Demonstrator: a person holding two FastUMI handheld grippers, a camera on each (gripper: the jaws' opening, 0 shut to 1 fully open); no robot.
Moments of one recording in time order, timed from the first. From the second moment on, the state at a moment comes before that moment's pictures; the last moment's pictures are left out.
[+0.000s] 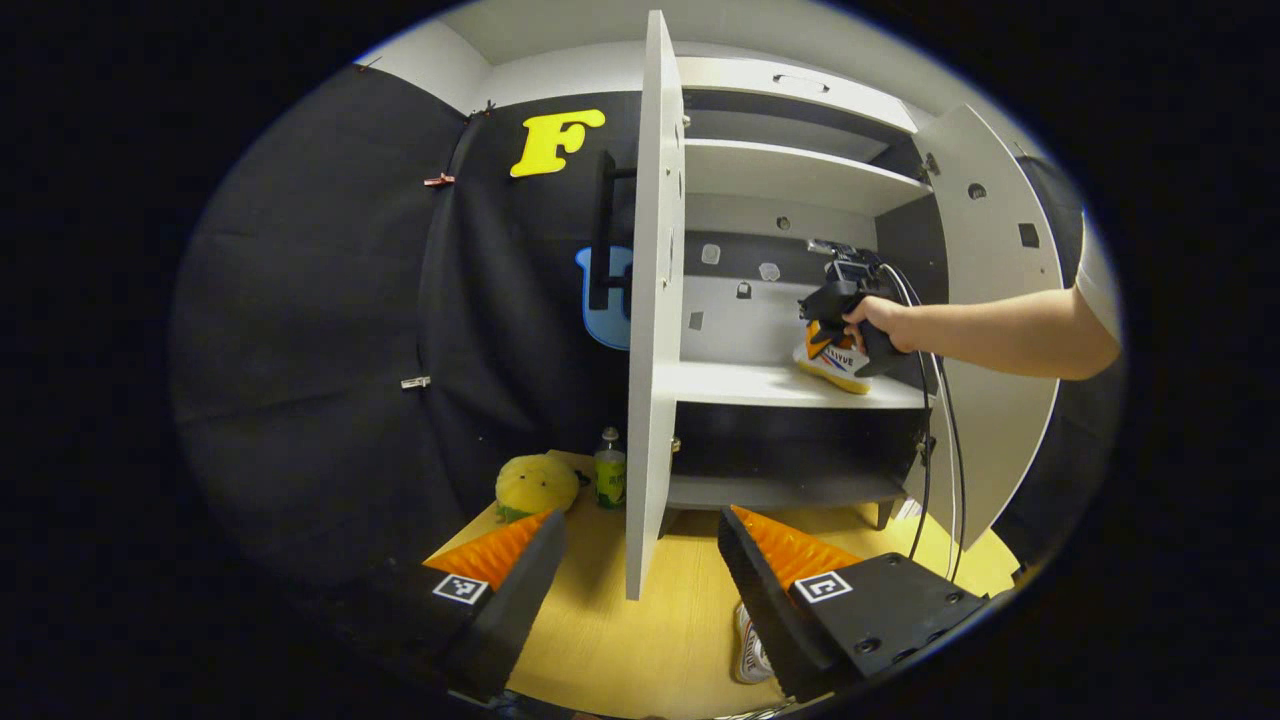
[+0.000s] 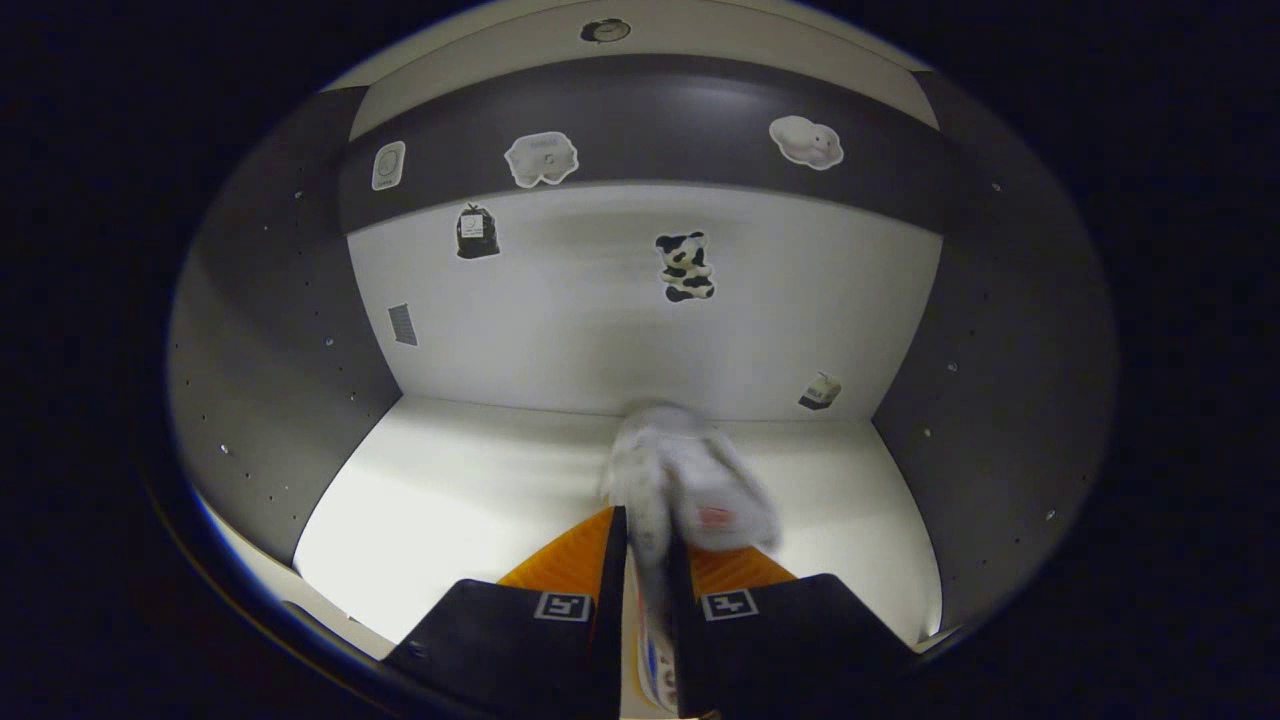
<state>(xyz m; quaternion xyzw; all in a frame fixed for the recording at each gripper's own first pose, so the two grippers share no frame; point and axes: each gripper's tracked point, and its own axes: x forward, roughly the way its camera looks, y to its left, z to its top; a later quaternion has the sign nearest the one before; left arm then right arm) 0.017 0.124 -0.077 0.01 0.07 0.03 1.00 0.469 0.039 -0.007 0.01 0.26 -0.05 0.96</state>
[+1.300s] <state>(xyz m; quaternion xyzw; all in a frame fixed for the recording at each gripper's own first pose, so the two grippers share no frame) 0.032 0.030 -0.201 0.07 0.19 -0.14 0.97 0.130 0.038 -0.021 0.00 0.09 -0.03 1.00</state>
